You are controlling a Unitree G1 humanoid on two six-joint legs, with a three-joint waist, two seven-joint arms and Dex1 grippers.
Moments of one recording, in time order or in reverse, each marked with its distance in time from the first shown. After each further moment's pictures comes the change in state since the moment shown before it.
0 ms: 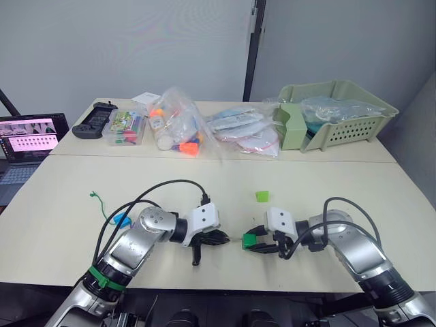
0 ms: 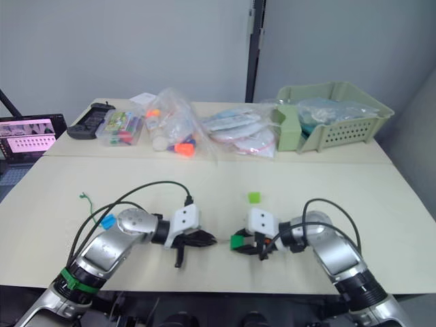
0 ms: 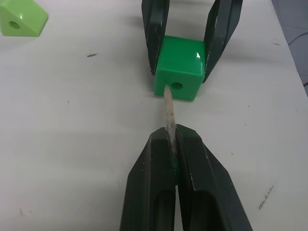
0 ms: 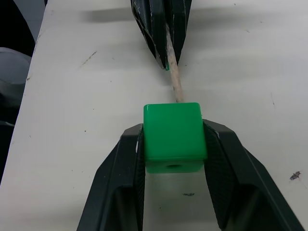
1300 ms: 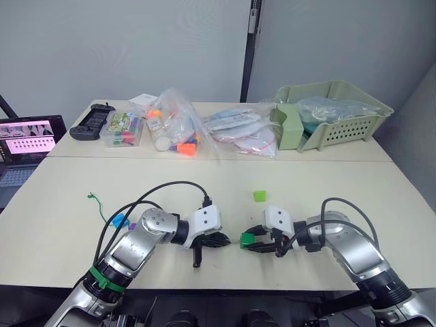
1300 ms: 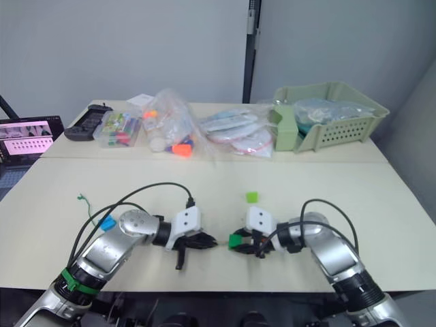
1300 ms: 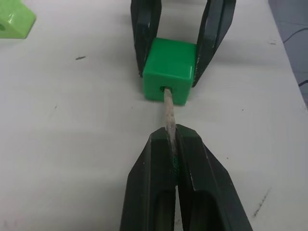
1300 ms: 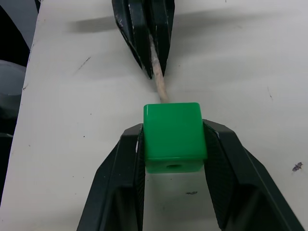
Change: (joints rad) left arm 0.001 0.009 -0.023 -0.008 -0.001 0.003 -0.003; right arm -0.001 0.017 0.006 -0.009 0.019 0.067 -0.046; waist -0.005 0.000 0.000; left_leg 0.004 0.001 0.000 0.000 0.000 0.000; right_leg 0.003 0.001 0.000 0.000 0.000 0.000
